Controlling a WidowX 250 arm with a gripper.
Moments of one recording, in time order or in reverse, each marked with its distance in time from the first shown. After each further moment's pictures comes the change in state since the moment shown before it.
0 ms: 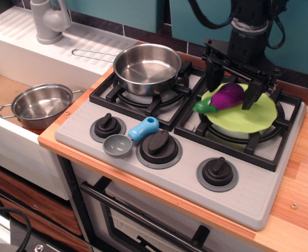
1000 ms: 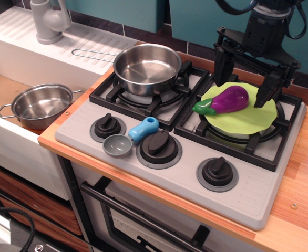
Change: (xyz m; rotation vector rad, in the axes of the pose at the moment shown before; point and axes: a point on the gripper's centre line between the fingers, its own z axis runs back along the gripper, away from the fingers) arm -0.011 -0.009 0.025 0.007 0.109 -0.018
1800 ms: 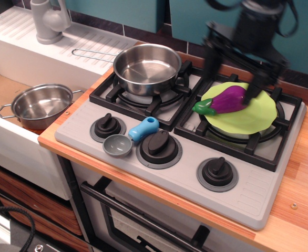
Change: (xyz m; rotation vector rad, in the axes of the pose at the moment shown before) arm -0.026 0.019 0.028 0.057 -0.055 -0.024
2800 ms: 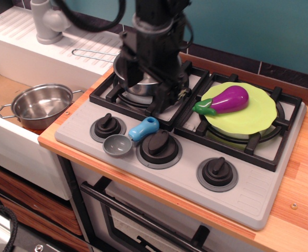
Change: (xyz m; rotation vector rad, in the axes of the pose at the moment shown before) arm -0.052 0.064 -0.041 0.039 -0.112 -0.053
